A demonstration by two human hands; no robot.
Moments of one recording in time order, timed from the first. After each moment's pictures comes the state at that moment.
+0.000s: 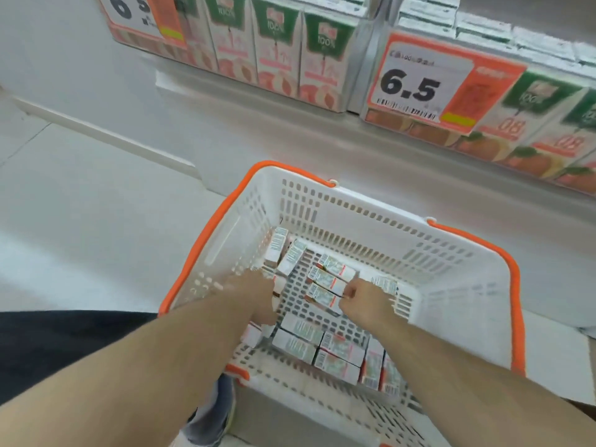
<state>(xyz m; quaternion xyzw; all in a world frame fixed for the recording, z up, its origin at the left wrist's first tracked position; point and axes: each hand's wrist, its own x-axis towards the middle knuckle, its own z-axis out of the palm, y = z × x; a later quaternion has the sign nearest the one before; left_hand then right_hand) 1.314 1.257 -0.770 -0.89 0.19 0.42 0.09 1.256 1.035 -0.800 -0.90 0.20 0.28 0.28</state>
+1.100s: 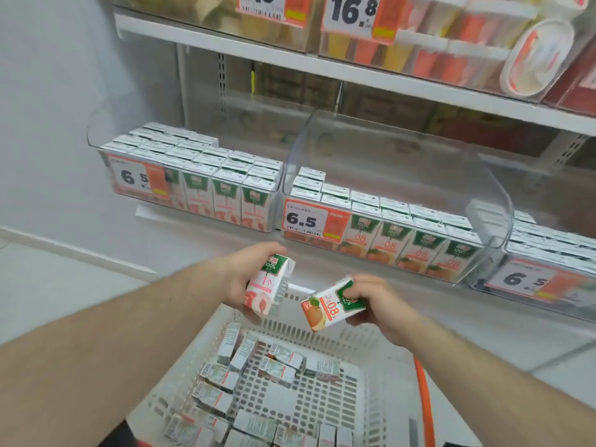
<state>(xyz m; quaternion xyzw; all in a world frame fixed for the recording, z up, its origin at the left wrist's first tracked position) 1.370 1.188 -0.550 -0.68 -0.08 0.48 -0.55 1.259 0.975 -0.558 -0.74 0.20 0.10 0.64</state>
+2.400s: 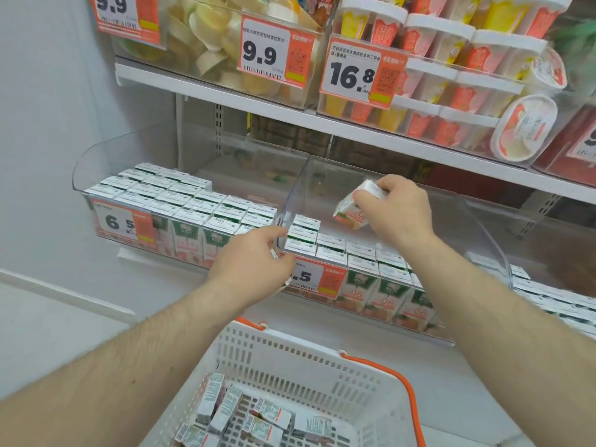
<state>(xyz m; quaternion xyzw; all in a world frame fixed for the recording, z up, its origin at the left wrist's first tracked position) 1.376 1.174 -0.467 -0.89 0.16 -0.02 -0.43 1.370 0.961 -0.402 -0.91 0.18 -0.26 0.28</state>
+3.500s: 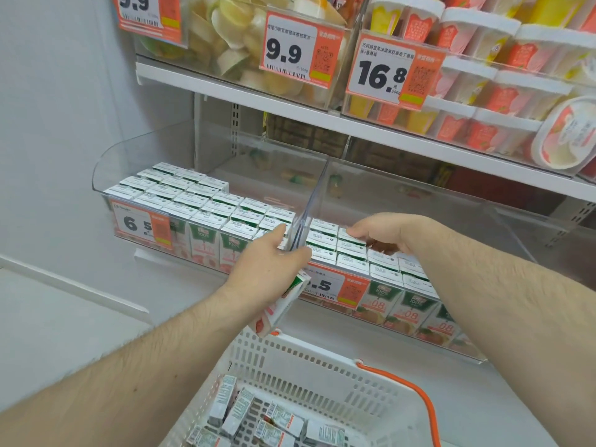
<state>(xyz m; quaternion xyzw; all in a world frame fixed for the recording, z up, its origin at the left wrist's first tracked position) 1.378 1.179 -0.463 -0.80 0.11 0.10 -0.59 1.440 0.940 -0.429 -0.91 0.21 0.22 0.29</state>
